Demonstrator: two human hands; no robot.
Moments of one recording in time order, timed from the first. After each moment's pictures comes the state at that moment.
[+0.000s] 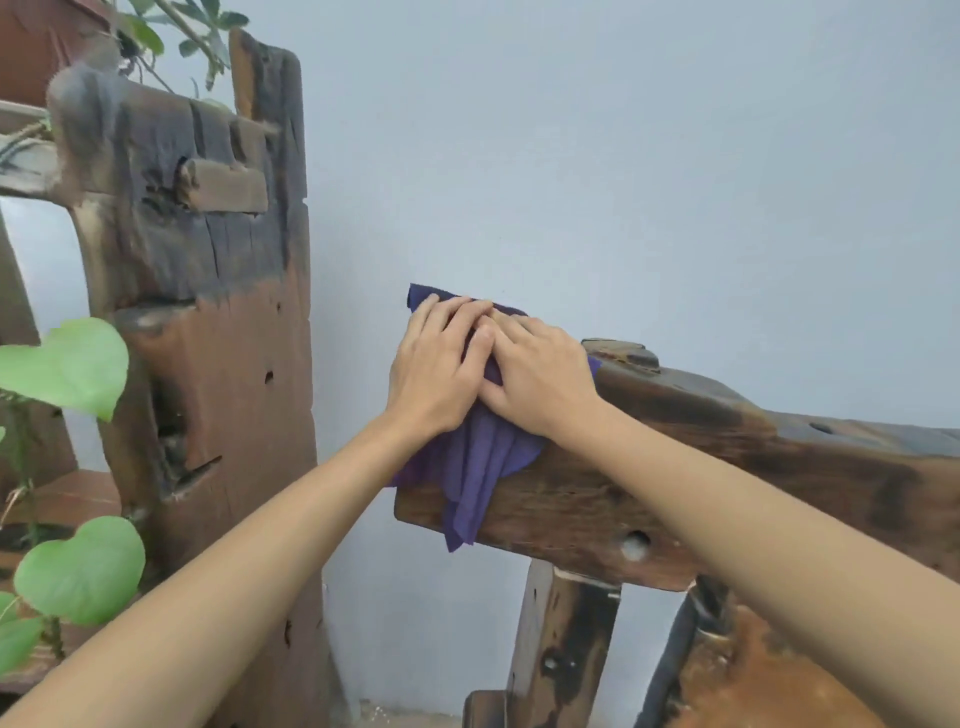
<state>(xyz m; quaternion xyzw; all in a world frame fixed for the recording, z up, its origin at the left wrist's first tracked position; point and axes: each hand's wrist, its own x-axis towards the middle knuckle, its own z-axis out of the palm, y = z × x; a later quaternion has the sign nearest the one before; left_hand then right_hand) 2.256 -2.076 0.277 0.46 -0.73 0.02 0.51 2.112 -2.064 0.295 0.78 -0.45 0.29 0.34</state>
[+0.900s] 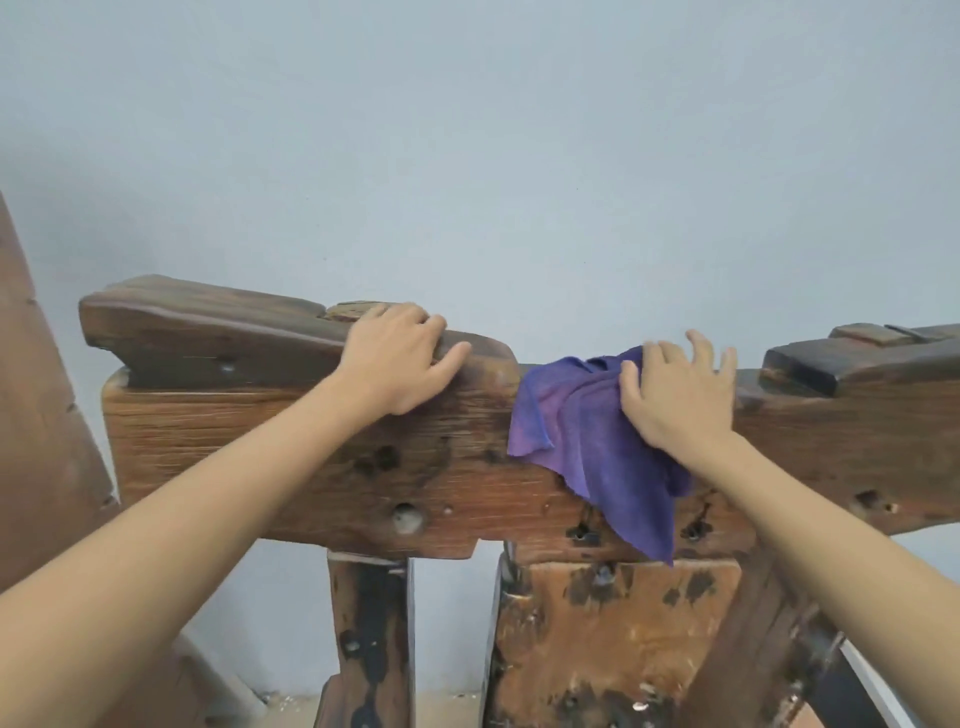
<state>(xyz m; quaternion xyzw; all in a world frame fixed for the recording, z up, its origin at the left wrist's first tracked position) 2.012 -2.069 0.285 0.50 -0.81 0.23 0.21 1.711 -2.015 0.251 0.55 -0.78 0.17 0.25</state>
